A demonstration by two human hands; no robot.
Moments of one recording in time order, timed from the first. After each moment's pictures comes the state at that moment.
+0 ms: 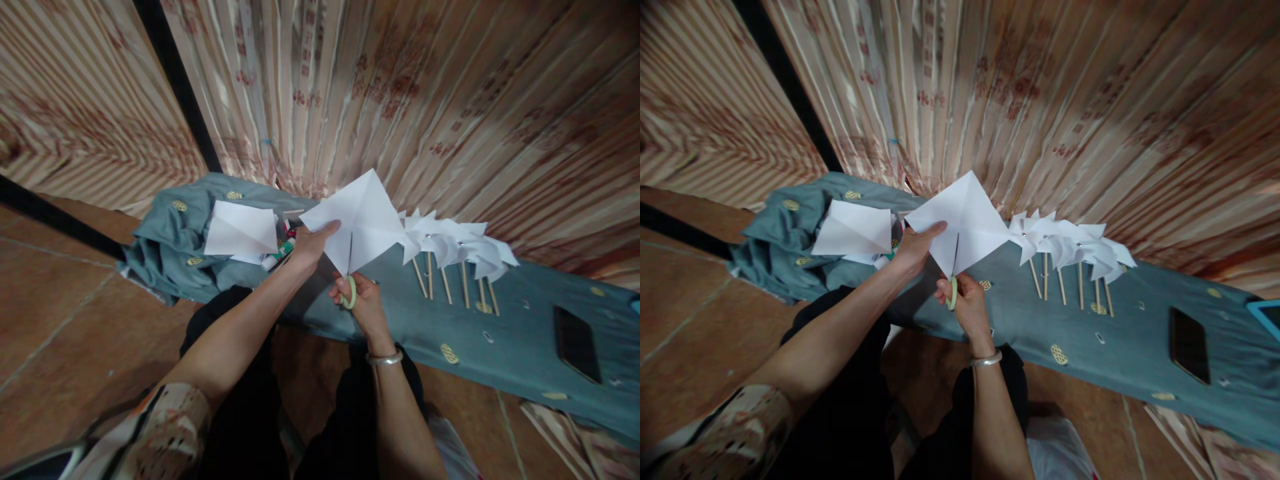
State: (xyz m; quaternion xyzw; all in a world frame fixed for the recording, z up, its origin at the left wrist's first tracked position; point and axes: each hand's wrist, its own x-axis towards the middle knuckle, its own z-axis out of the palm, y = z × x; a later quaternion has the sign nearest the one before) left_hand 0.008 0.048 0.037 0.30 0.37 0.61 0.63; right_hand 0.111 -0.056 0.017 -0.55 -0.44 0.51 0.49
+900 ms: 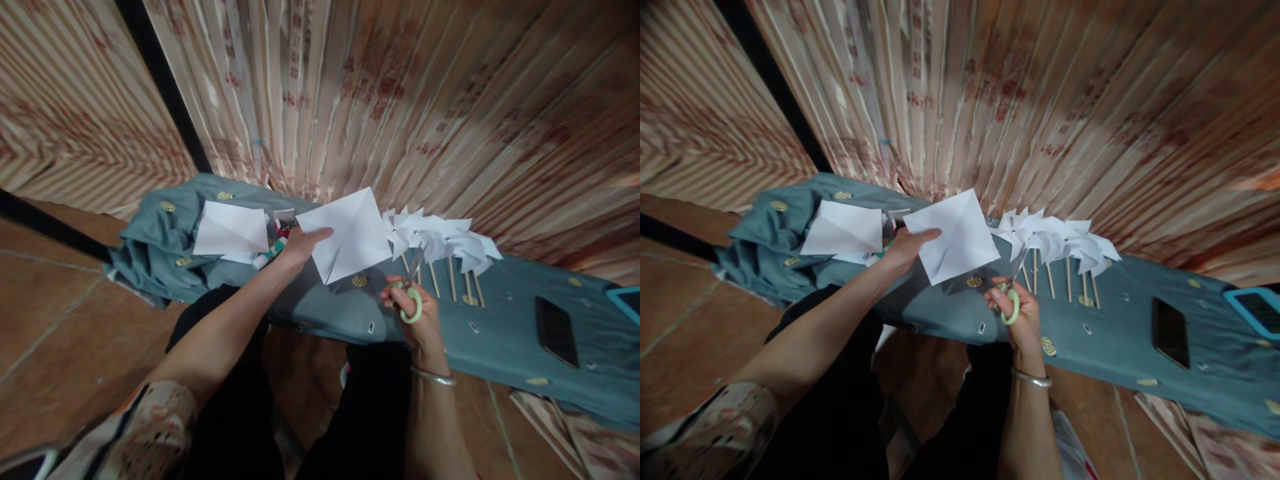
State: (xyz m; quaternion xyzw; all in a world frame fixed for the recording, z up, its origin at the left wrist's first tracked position) left_hand 0.002 0.046 0.035 0.34 0.38 0.54 0.67; right_hand 0.197 -0.095 0.032 -0.58 -0.36 0.43 0.59
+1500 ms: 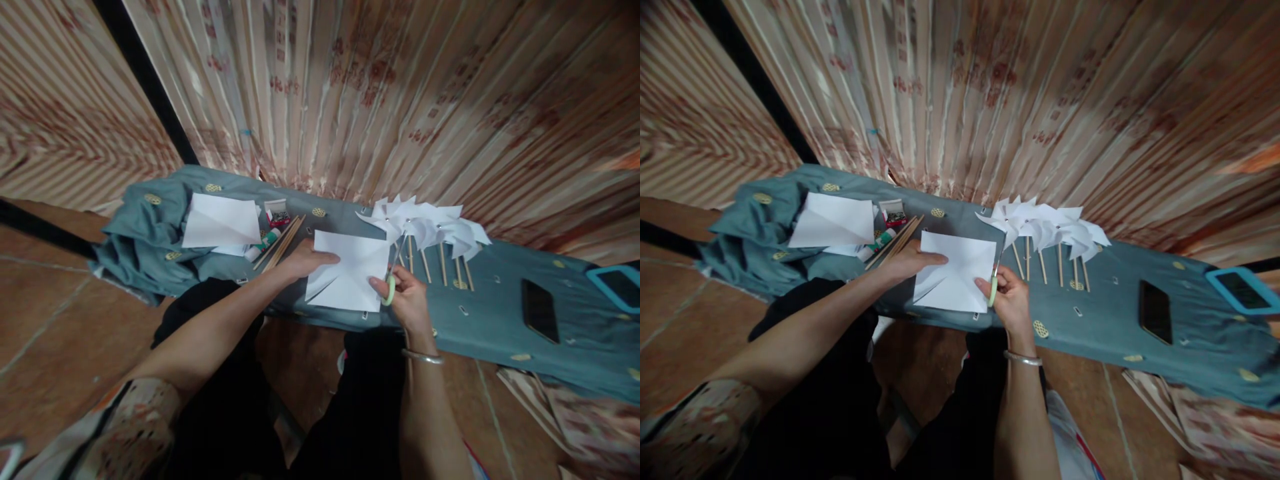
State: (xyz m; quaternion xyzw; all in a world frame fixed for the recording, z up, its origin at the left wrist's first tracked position) left_hand 0.001 0.017 0.020 0.48 0.41 0.34 0.70; right_hand 0.194 -0.093 0.029 -0.63 -0.38 0.38 0.56
